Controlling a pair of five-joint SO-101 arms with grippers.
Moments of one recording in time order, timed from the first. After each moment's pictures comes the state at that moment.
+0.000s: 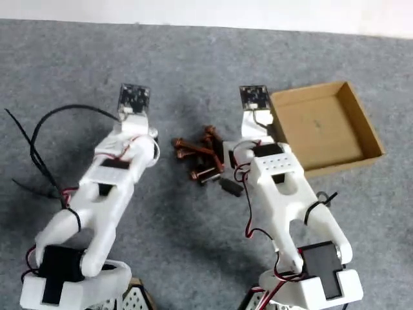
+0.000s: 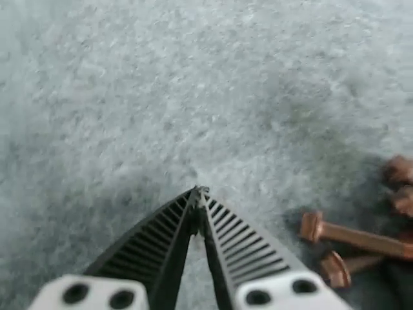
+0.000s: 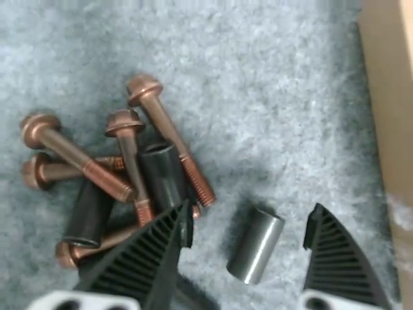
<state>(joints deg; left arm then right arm) 0.6 -12.4 53.2 6.2 4.0 -19.0 -7.7 37.7 34.4 -4.5</state>
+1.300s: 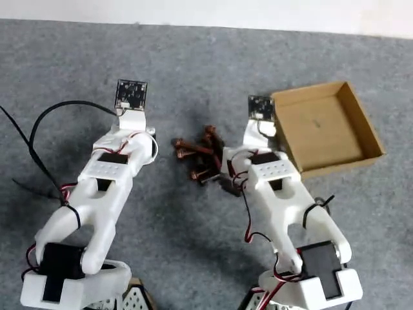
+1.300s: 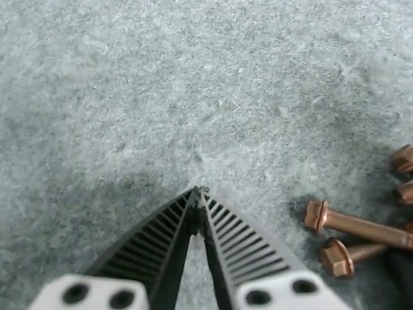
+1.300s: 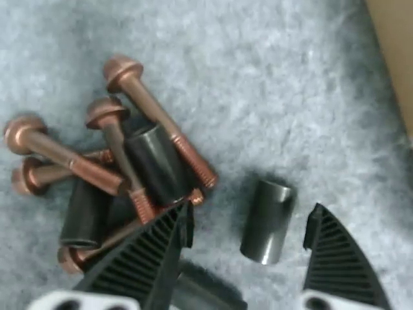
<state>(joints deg) 0.0 -11.4 50.4 12.4 5.1 -20.0 -7.6 43.2 31.2 -15.2</state>
